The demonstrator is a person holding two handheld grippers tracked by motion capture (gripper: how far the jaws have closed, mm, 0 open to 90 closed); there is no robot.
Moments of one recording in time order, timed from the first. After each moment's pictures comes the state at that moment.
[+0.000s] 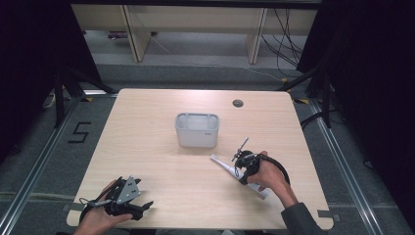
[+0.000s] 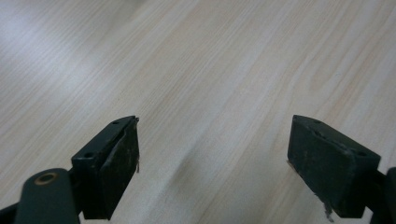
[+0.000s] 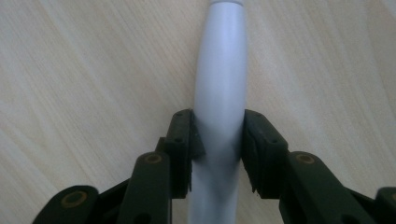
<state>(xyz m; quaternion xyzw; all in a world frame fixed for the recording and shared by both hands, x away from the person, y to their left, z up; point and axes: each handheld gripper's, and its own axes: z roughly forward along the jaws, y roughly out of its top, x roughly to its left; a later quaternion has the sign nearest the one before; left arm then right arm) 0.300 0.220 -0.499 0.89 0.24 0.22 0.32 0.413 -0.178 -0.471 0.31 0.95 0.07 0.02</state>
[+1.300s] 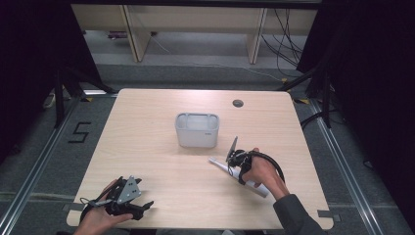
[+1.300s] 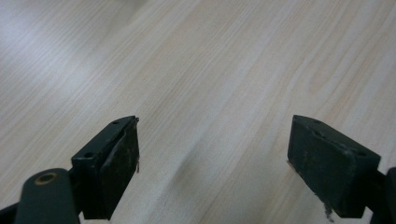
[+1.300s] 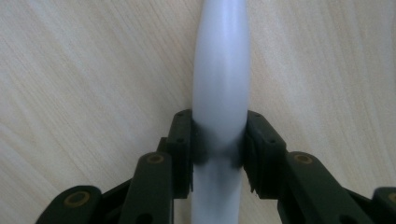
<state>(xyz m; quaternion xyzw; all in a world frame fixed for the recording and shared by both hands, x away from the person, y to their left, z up) 0.299 0.217 -0.500 0.89 0.24 0.21 0.33 0.426 -0.160 -0.475 0.28 0.96 -0.01 0.01</state>
